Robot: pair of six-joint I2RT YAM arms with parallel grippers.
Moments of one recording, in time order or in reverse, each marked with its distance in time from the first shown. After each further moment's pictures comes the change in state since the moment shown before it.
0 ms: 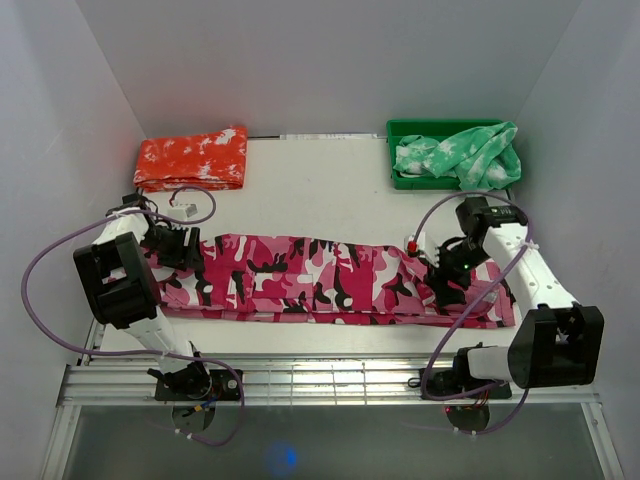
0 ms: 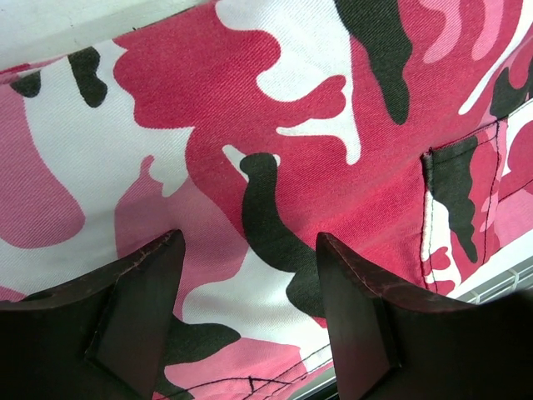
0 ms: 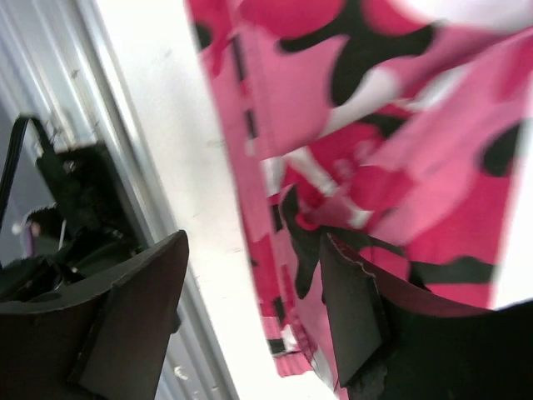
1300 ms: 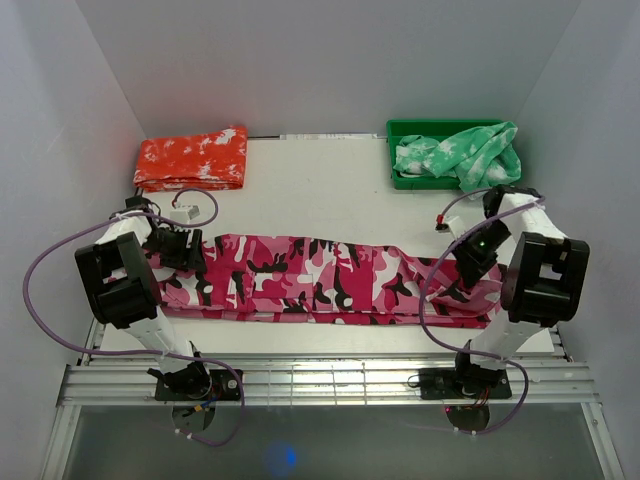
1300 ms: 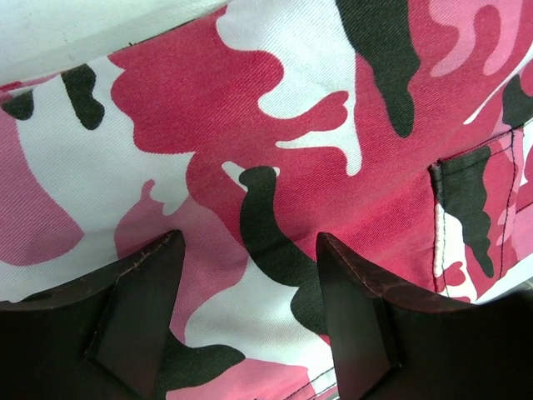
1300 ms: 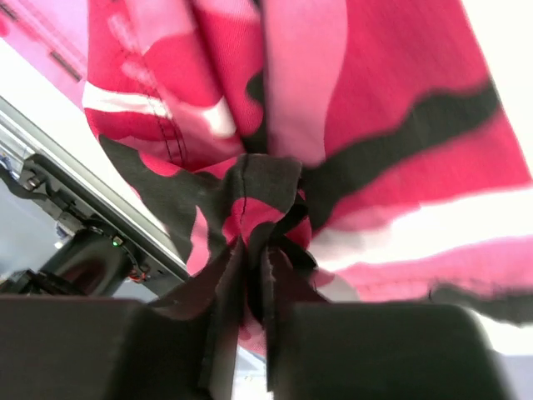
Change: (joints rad) left arm -0.009 0.000 -0.040 0.063 0.003 0.001; right arm -0.250 0.412 0.198 0.067 0.191 0.280
